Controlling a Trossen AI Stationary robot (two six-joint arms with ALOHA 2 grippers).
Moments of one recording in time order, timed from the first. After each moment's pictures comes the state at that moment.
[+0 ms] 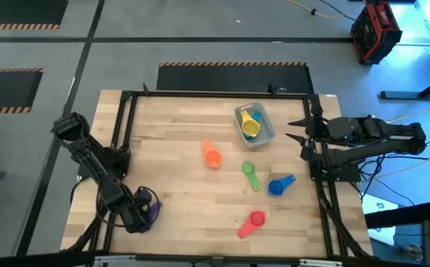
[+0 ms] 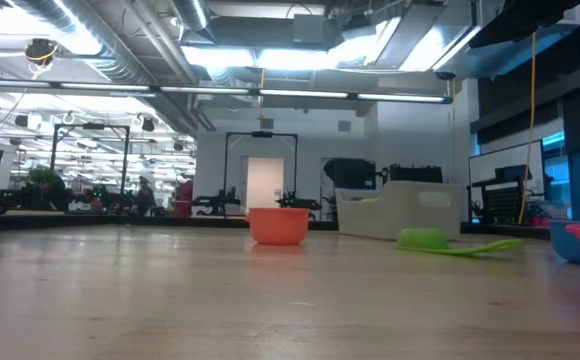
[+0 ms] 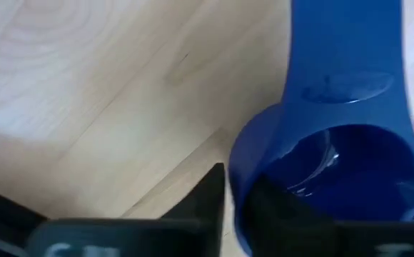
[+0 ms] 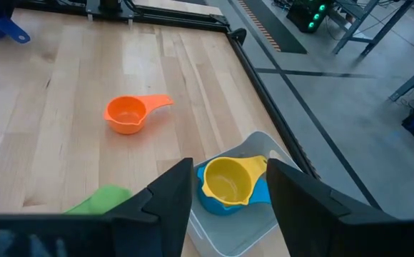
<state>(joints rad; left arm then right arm) -0.93 1.45 0.74 -0.62 0.07 -1.79 0.11 0.59 0.86 -0.81 0.45 -0.03</state>
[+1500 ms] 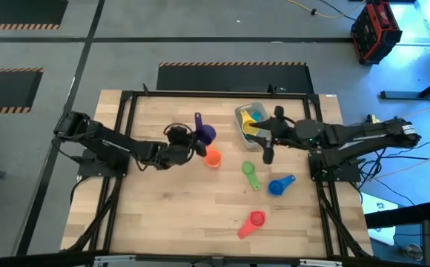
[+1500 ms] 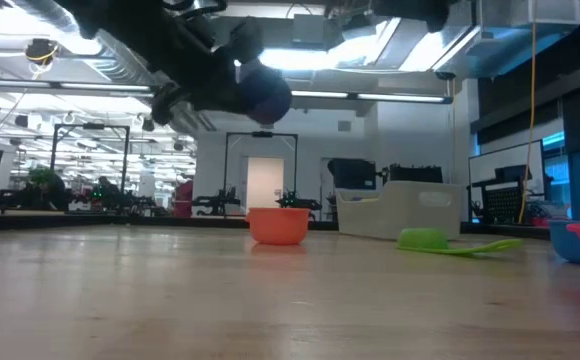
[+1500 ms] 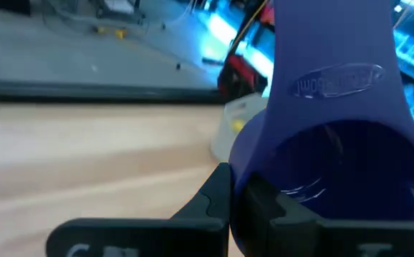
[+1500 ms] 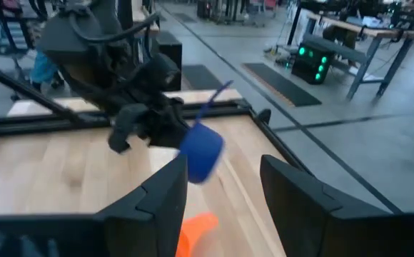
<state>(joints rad) -0.15 1.45 0.74 0.27 -1.01 -0.86 0.11 1.02 0.86 -0.05 0.40 0.02</state>
